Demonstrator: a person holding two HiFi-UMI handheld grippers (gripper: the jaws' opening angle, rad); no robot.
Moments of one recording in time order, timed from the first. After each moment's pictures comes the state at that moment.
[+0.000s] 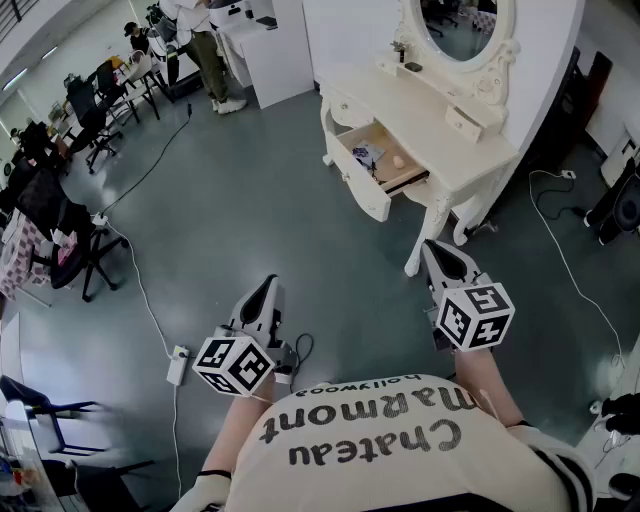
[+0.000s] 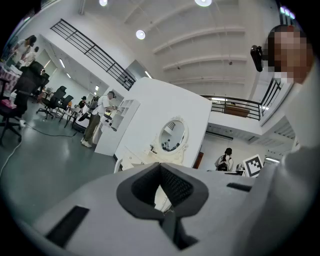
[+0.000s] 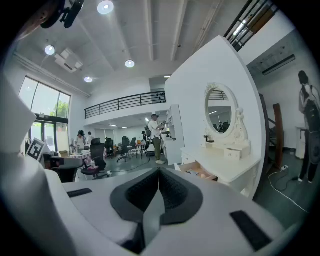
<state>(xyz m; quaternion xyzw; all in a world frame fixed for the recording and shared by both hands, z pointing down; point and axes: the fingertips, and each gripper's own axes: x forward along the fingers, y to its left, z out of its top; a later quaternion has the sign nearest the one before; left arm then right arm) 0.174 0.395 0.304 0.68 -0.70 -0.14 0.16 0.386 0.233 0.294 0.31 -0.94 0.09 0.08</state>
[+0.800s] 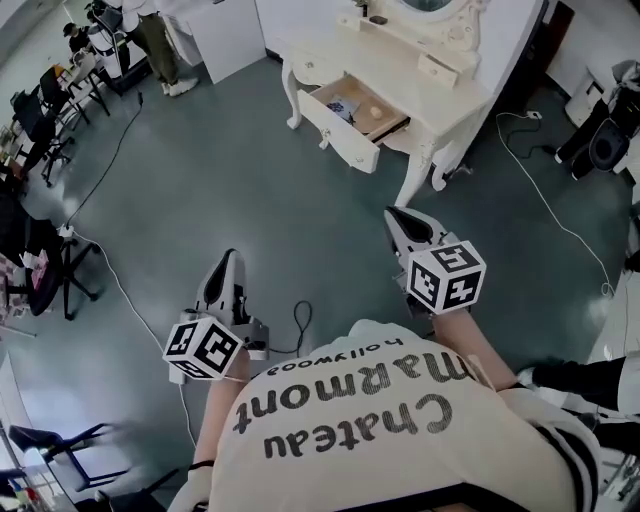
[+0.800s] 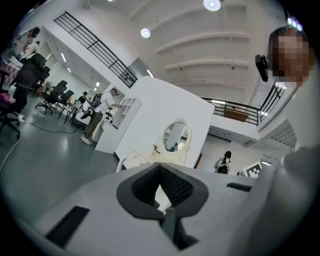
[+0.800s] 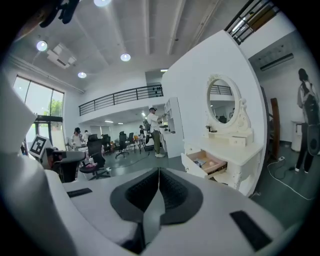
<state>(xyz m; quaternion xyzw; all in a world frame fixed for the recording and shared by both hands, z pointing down) 0.069 0.437 0.321 0.69 -0.68 -0.16 0.18 0.295 0.292 0.332 0.33 -0.93 0.12 0.11</state>
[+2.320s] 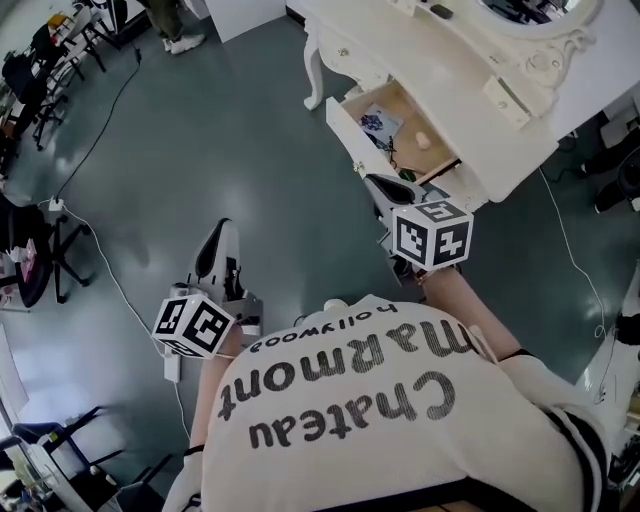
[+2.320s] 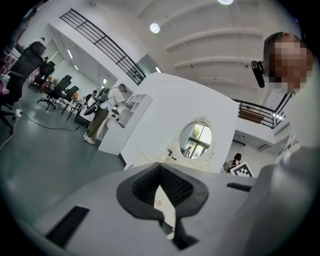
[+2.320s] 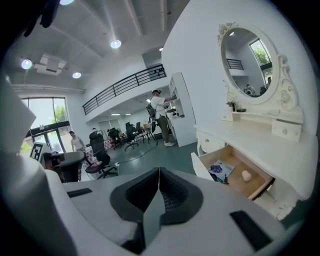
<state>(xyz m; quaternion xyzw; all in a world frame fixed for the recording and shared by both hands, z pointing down) -0.086 0.177 0.348 0.66 -0.70 -0.17 0.21 0.087 0.017 0.389 0.24 -0.93 0.20 0.17</state>
